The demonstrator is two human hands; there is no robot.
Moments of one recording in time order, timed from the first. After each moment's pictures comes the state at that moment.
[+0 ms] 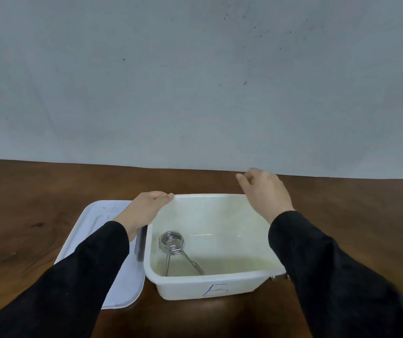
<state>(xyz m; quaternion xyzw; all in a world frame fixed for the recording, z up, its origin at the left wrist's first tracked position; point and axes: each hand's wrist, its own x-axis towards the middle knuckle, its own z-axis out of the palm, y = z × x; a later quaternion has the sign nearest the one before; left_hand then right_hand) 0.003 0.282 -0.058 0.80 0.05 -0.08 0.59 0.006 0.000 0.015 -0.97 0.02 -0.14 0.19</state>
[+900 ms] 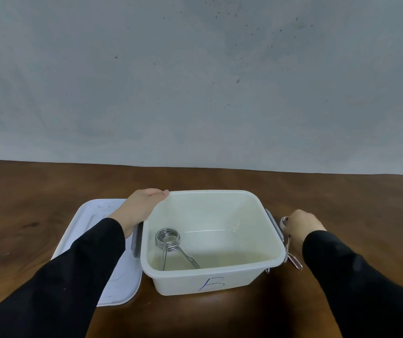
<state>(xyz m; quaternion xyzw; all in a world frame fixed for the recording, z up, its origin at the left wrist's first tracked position) -0.004 0.278 -0.050 0.79 0.07 -0.09 0.61 -0.004 -0.119 -0.064 -0.97 0.22 0.09 0.07</state>
